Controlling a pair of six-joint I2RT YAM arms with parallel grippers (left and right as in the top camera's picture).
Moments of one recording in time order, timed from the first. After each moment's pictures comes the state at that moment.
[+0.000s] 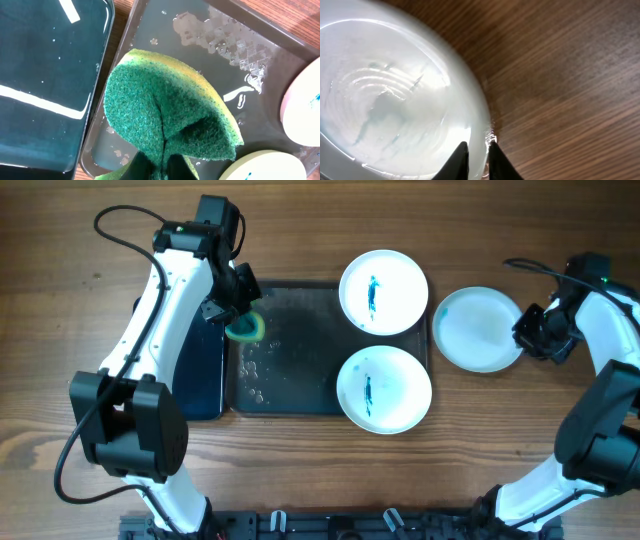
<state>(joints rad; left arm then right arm) -0.18 1.90 1.67 -1.20 0.07 -0.57 -0.35 1.85 1.28 -0.93 -0.05 0.35</state>
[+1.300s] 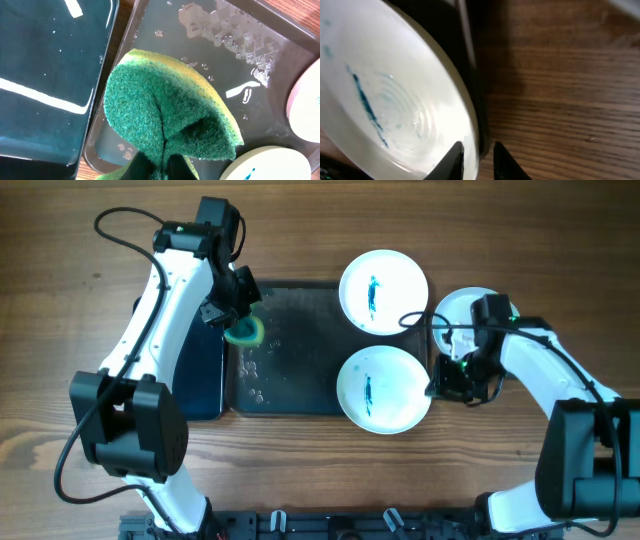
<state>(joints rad) -0.18 1.90 1.67 -1.23 0.07 -0.57 0.00 1.67 0.92 -0.91 -0.39 0.13</state>
